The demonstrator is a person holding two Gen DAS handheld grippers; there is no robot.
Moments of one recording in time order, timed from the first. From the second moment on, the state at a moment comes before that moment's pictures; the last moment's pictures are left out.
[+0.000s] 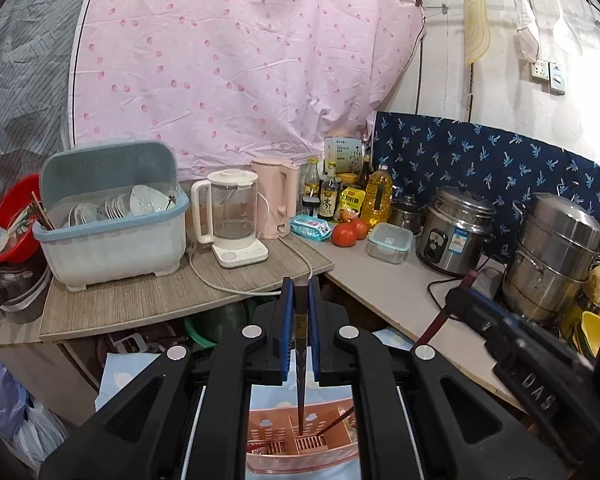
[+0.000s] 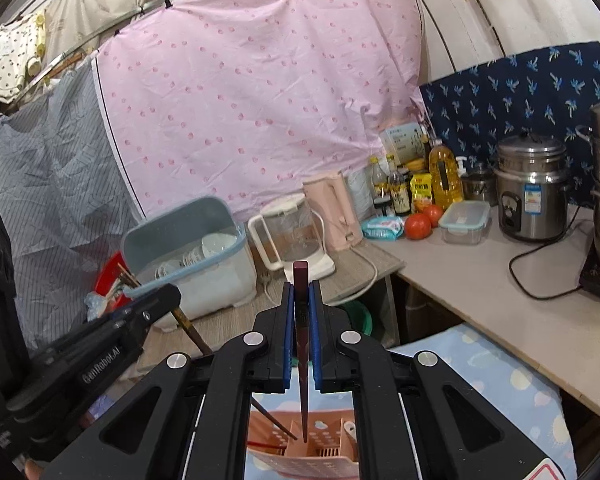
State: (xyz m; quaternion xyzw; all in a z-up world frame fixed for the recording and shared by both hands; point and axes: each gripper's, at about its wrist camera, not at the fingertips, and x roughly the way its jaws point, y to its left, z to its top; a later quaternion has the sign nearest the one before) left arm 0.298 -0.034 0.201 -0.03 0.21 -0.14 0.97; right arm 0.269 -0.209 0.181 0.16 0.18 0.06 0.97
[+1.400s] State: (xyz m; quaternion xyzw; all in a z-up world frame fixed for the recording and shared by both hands) left arm 0.131 -0.006 0.047 0.01 0.38 -0.14 0.92; right arm 0.073 -0.198 0.023 0.16 0.35 0.03 0.92
